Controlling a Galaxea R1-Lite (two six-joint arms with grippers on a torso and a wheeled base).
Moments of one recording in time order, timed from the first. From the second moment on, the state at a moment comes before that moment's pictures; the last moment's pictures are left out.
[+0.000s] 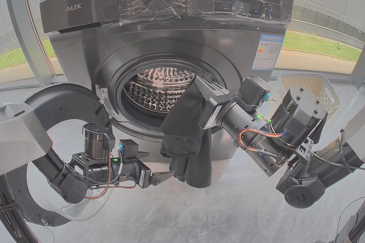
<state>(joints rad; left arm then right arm) -0.44 1.98 -0.56 -0.94 -0.35 0.07 0.84 1.92 -0.82 -1.40 -0.23 0.13</state>
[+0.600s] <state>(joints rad) -0.42 2.15 -0.63 -1.03 -0.34 0.06 0.85 1.92 -0.80 -1.41 -0.23 0.13</state>
